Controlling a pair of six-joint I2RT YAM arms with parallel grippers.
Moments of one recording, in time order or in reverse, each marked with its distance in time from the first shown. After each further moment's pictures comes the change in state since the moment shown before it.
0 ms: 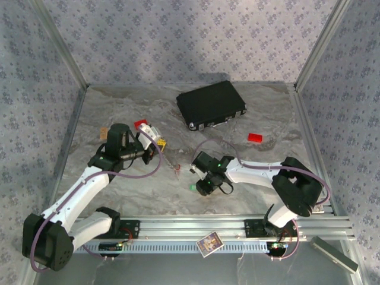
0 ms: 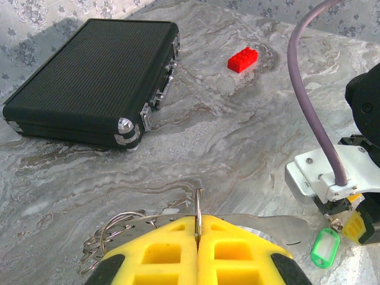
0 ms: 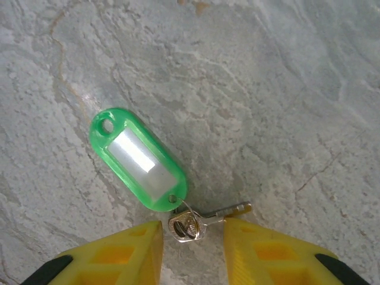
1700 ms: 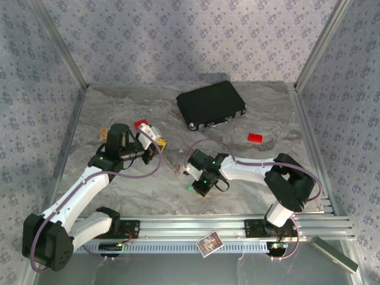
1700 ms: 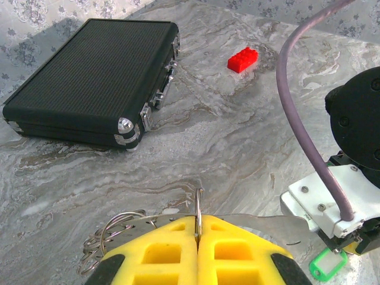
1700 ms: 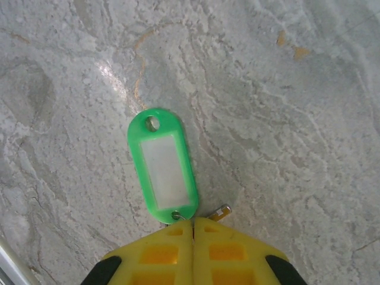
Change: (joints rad) left arm 0.000 0.000 0.000 0.000 0.000 0.000; right arm 0.006 0.072 0.075 -0.022 -0.096 -0.145
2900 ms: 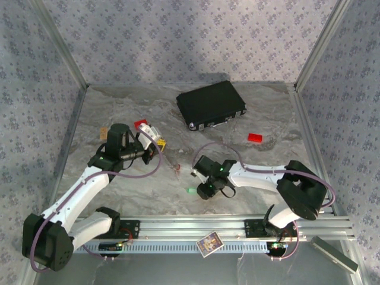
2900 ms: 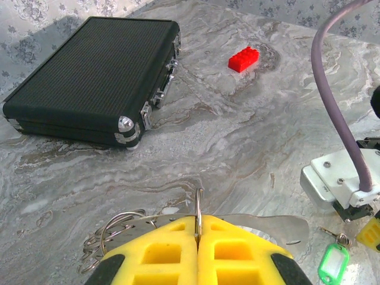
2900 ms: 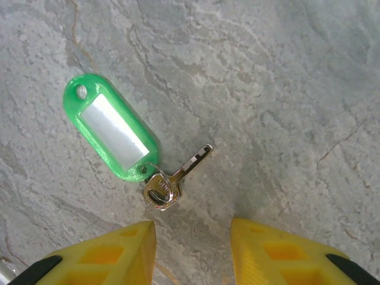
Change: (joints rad) left arm 0.000 0.000 0.001 -0.003 -0.004 -0.007; right arm 0.019 -0.120 -0.122 0.027 0.097 0.137
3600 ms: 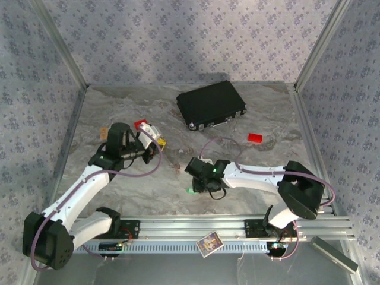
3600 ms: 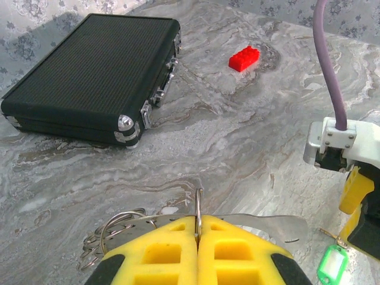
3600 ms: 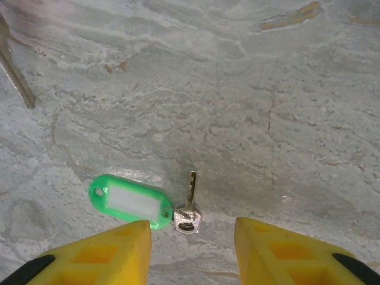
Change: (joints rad) left arm 0.000 0.012 0.010 -0.005 -0.001 -0.006; right arm 0.103 0.018 0.116 -0.088 0.197 0.742
